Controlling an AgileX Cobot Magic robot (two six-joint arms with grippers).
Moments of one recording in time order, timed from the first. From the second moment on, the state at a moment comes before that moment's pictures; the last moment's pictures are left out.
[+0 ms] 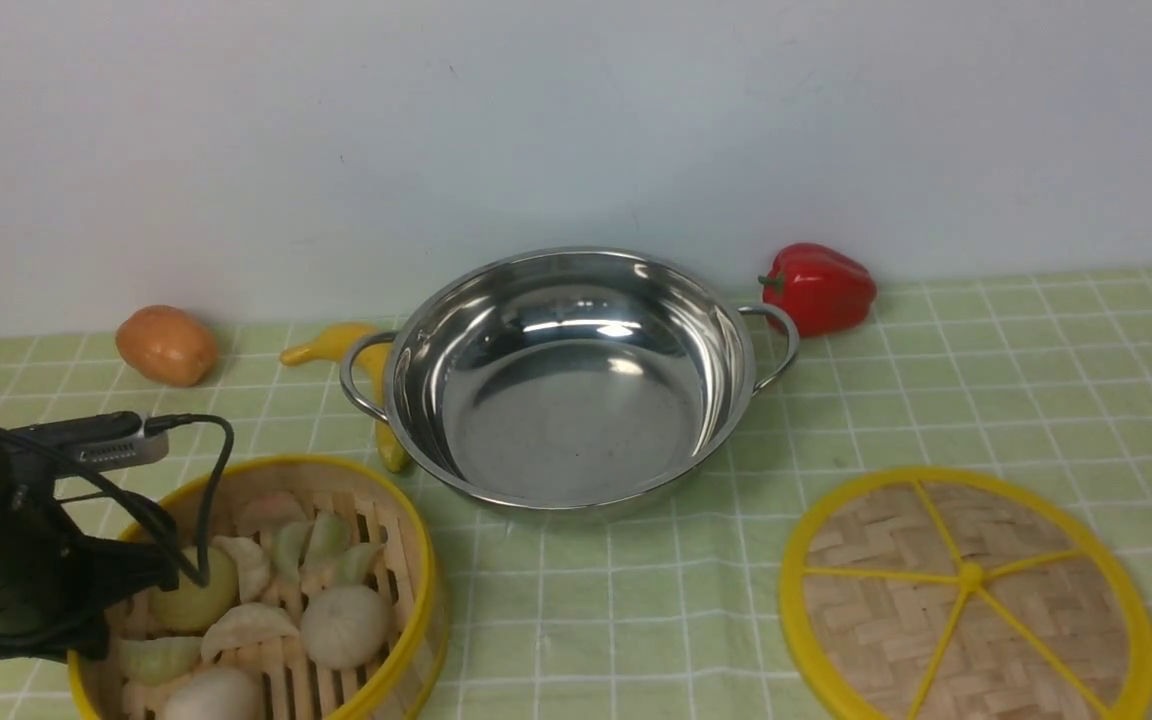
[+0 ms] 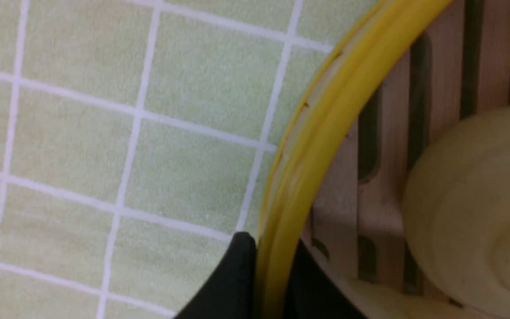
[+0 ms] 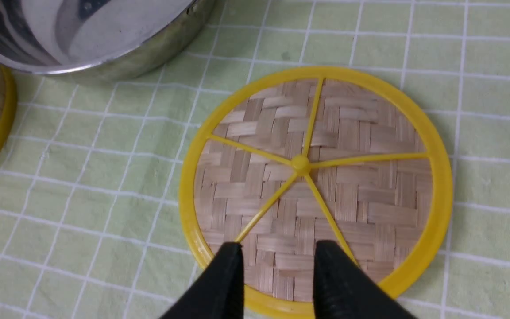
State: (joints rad) right arm 0.14 0.79 -0.67 0.31 0.88 -0.03; left arm 0.19 1.67 -0.88 0.10 0.71 -0.17
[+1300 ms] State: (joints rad) right arm 0.14 0.79 -0.67 0.31 0.92 -0.04; left arm -0.16 2.13 -2.04 -0.12 1.21 0.00
